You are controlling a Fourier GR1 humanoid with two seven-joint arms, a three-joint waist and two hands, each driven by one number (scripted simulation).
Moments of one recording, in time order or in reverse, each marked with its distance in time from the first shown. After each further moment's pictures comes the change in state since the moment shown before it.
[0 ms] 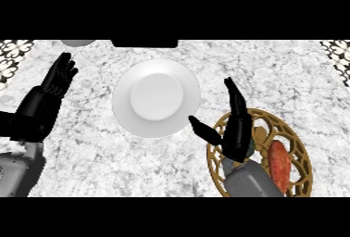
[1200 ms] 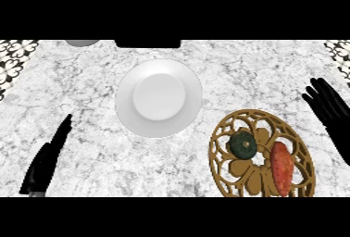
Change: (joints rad) left arm 0.317 0.025 -0.102 0.174 -0.162 0.108 -0.134; right arm 0.271 -0.529 -0.401 -0.358 -1.095 0.990 -0.193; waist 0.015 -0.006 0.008
